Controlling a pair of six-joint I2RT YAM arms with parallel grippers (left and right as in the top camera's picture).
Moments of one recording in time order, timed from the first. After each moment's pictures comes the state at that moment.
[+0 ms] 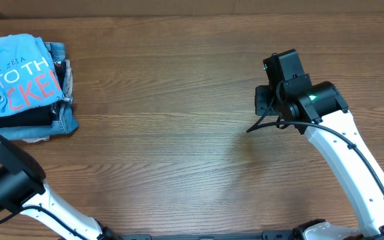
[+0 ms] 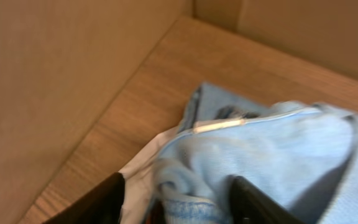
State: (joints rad) left arm 0.68 2.13 1.93 -0.48 0.06 0.11; right arm 0.35 1.47 1.38 -1.02 0.17 0.30
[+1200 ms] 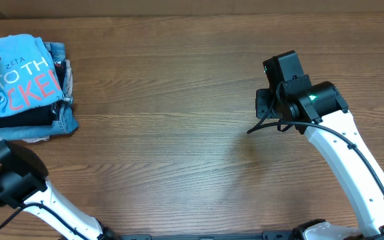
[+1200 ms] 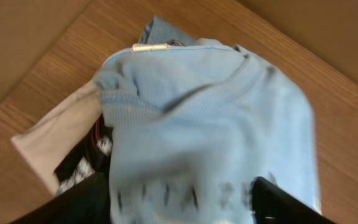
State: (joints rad) left arm 0.64 2.16 2.30 -1.09 0.14 -0.06; right arm 0.35 1.47 1.38 -1.06 0.16 0.30
